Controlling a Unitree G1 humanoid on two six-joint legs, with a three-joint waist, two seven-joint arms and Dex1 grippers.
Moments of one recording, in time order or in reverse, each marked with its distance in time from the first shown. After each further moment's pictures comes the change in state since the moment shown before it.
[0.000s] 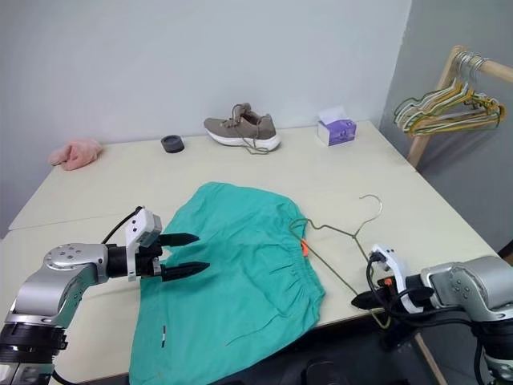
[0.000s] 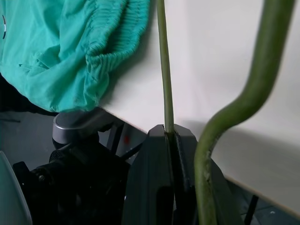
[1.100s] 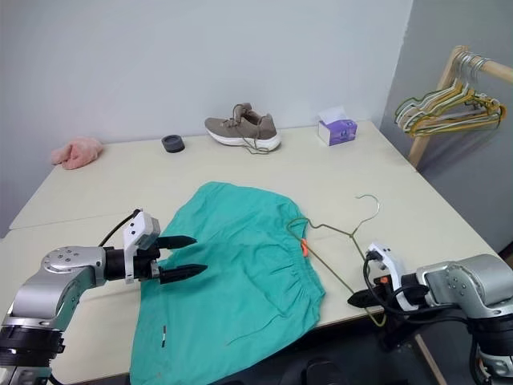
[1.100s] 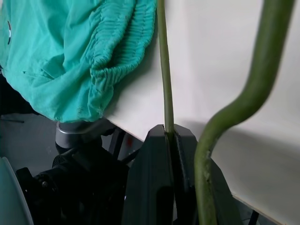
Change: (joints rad) left arm 0.017 0.004 0.005 -0.001 0.005 -0.001 0.010; right arm -0.018 0.026 -0.004 0.046 0.038 0.000 -0.048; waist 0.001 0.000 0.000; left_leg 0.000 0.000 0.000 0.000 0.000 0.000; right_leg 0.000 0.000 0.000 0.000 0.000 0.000
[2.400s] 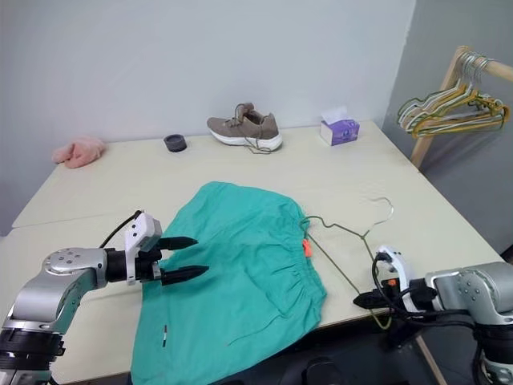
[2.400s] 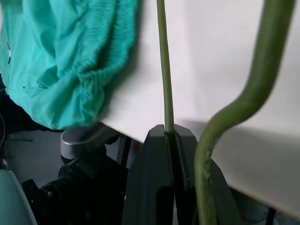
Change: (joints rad) left arm 0.016 -0.004 0.000 -0.031 -0.001 0.006 0.019; right arm 0.116 0.025 -0.134 -0.013 0.043 0.056 -0.070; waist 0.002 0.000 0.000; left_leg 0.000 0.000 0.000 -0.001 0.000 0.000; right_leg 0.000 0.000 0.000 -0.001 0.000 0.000
